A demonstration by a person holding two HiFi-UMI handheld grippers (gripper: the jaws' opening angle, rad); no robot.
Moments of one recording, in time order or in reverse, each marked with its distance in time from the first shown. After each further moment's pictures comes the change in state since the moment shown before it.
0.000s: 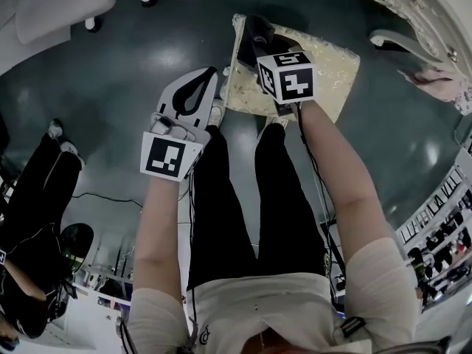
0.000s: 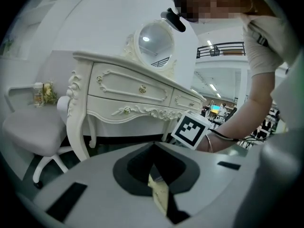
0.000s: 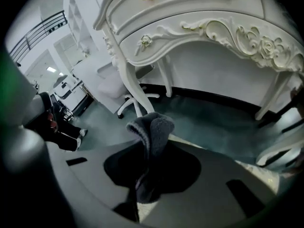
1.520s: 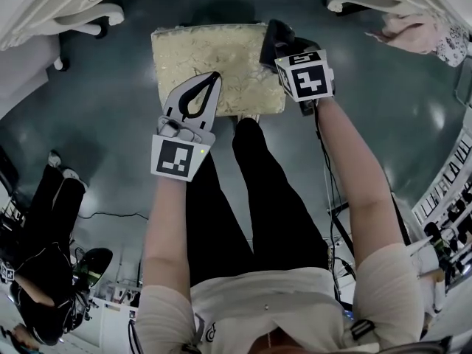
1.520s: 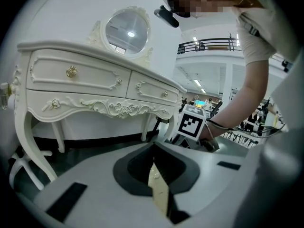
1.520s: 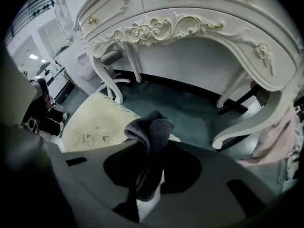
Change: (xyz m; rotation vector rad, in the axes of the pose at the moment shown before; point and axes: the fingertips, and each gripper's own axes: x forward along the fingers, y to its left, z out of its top) left arm 0.110 -0.166 -0.014 0.102 0.030 -0.168; right arm -0.121 -0.210 -0.107 0.003 0.145 -0.208
